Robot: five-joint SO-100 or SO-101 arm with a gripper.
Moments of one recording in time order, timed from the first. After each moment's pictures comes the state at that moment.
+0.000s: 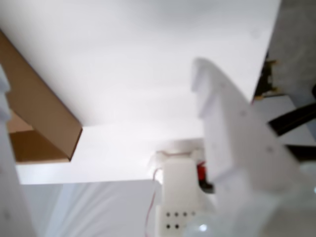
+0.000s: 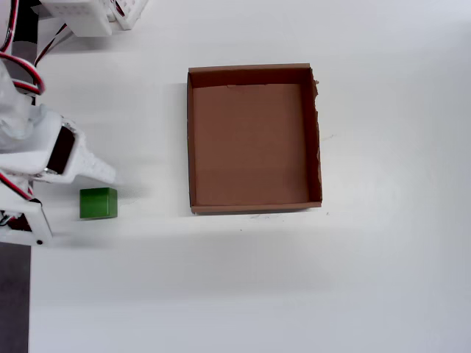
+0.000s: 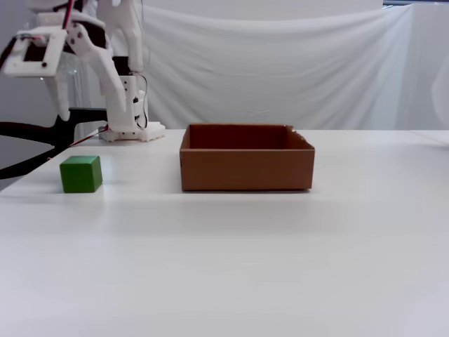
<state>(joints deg) 9.1 96.7 101.8 61.2 -75.5</state>
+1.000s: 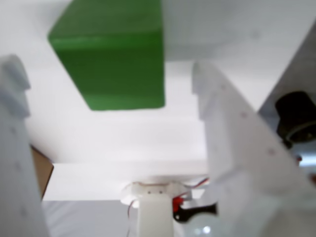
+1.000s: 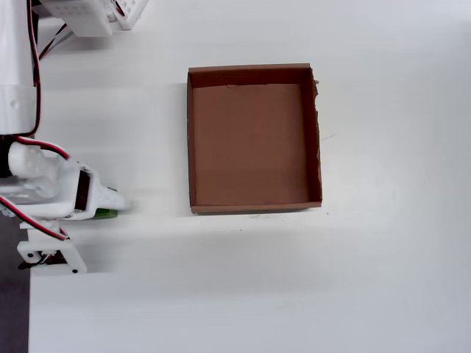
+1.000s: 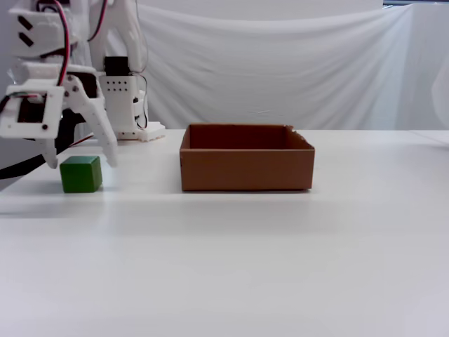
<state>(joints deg) 8.3 78.5 95.2 51.2 -84.3</state>
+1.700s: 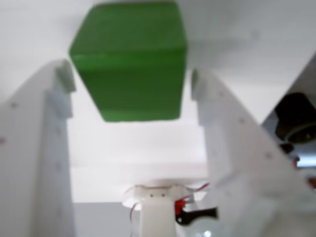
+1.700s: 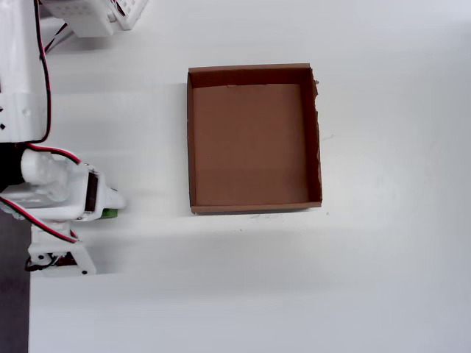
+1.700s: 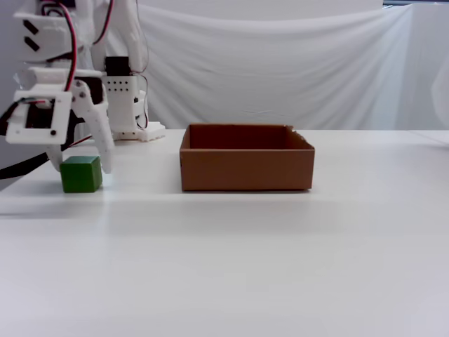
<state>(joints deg) 7.0 76.3 93.4 52.6 -84.3</state>
